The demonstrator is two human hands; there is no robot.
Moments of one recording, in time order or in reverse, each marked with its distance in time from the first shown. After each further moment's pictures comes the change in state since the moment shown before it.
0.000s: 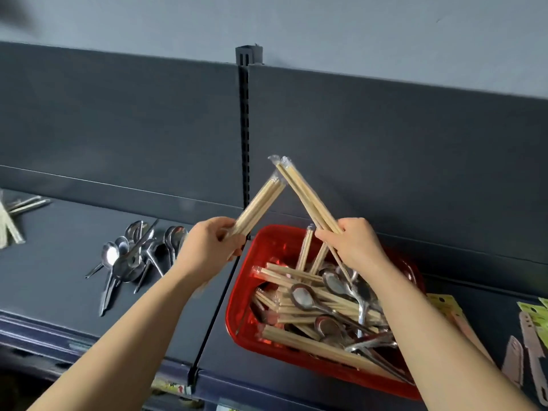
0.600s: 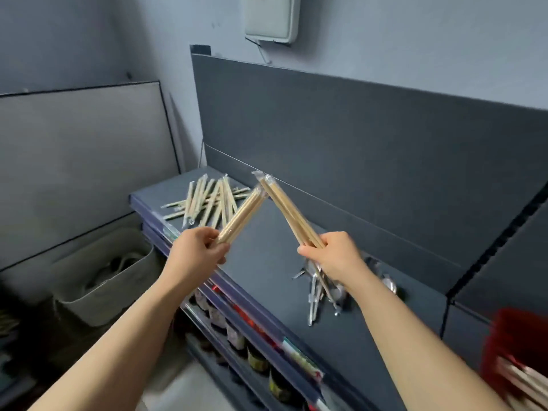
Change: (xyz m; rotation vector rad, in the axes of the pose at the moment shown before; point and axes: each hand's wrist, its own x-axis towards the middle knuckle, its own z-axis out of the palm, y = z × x) left_hand -0.067 -0.209 -0.306 0.103 0.496 -0.354; right_hand -0.037 -0.270 0.300 0.093 -0.485 -0.281
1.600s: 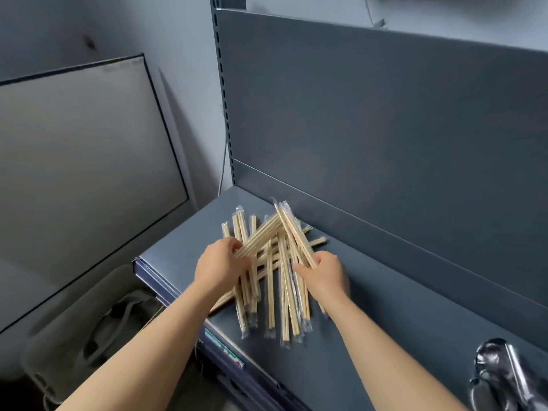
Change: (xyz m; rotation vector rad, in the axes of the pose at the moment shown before) left_hand 0.347 -0.156 -0.010 0.328 -0.214 -0.004; right_hand 0.276 -0.084 0.234 -0.100 0.130 0.302
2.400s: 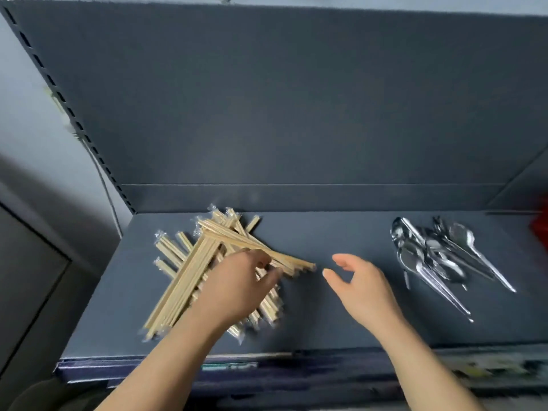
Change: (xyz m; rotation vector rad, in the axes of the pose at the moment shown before) left_hand -0.026 0.051 -0.015 0.123 -0.410 0.863; right_hand -0.139 0.032 -0.033 0.034 0.411 0.266
